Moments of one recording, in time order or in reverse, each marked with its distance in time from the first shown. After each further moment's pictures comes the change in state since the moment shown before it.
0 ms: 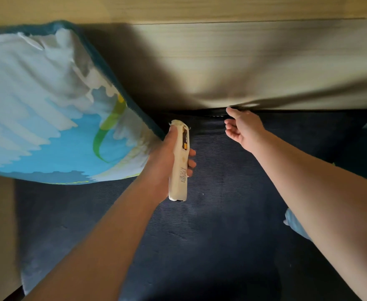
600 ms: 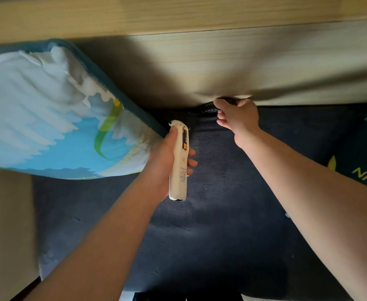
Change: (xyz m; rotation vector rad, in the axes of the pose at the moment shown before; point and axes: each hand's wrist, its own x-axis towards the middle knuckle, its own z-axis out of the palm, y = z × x) left_hand -0.017 0.005 -0.001 0.051 0.043 0.006; right_hand -0.044 -0.011 0.026 -0.025 0.000 -0.315
